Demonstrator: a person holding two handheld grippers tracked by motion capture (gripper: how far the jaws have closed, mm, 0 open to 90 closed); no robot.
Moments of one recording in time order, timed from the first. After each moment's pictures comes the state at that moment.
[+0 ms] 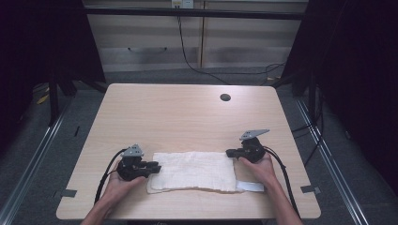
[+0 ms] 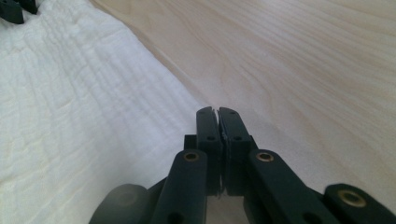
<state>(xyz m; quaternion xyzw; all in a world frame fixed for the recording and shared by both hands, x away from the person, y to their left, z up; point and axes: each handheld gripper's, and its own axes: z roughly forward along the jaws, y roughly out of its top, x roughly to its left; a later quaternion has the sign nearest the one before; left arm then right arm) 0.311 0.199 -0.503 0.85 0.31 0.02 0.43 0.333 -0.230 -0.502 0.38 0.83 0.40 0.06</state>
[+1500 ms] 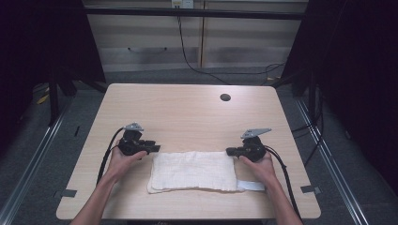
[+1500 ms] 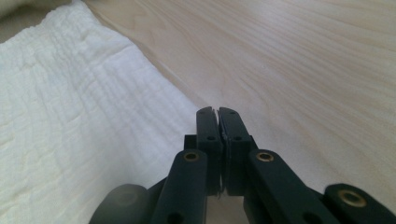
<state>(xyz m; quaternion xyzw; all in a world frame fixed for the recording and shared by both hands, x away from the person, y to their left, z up) 0.382 0.200 -0.491 0.84 0.35 0.01 0.41 0.332 -0.231 -0.496 0.39 0.82 0.42 0.07</state>
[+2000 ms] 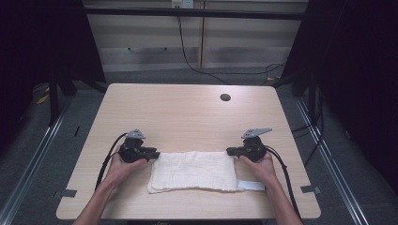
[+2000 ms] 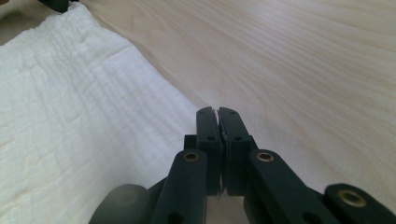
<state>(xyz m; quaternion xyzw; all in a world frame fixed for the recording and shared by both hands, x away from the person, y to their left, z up) 0.364 0.198 -0.497 0.86 0.33 0.03 0.39 0.332 -0.232 -0.496 0.39 0.82 0.42 0.07</state>
